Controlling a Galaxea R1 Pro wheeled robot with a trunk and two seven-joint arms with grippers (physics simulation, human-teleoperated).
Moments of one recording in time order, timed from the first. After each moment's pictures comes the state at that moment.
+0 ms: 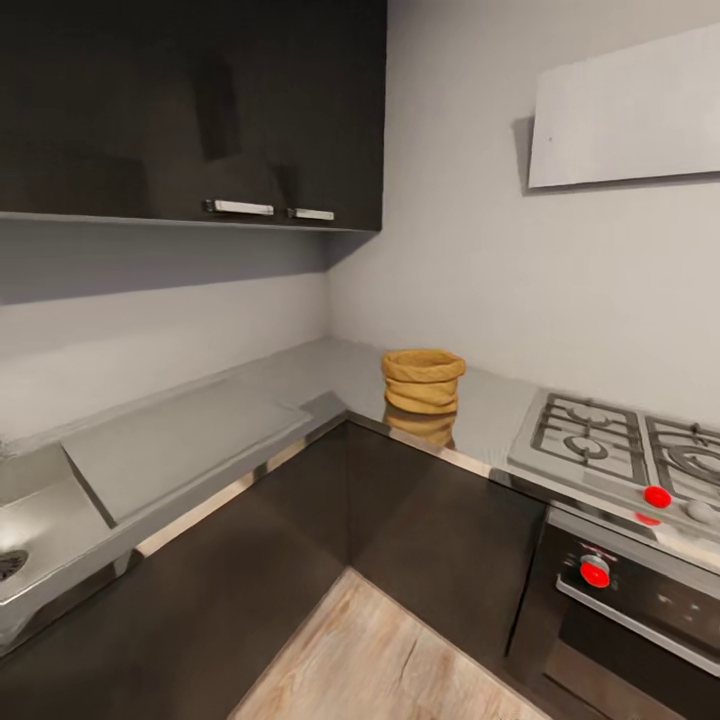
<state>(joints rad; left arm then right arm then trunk) 0.00 -0.04 0.01 -0.07 0.27 -0.08 -0.05 -0.20 0.00 -0.63 0.03 0.79 -0.06 -0.03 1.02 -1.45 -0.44</state>
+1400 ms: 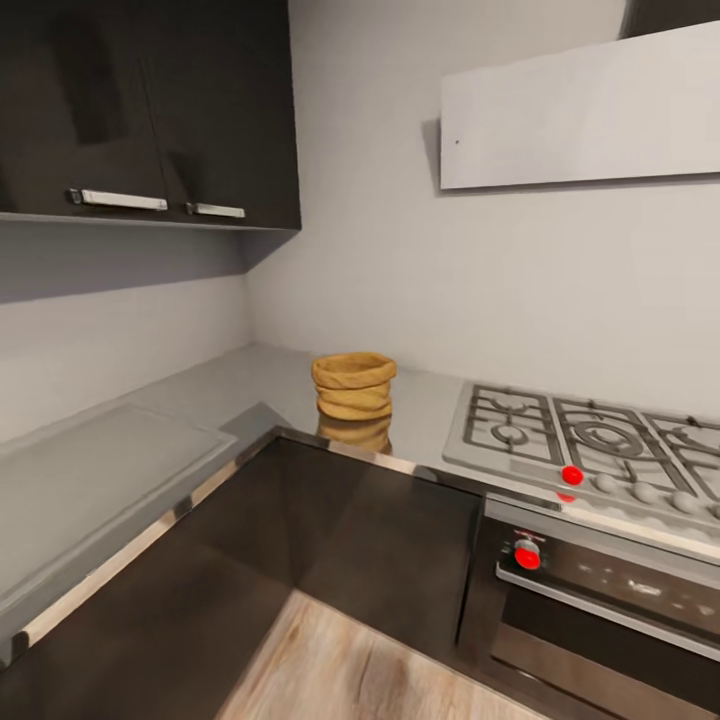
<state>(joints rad) 0.00 -0.04 0.01 -0.07 0.27 -0.08 0.07 -0.20 0.00 -0.64 0.03 0.78 -0.05 -0.14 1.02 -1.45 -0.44</state>
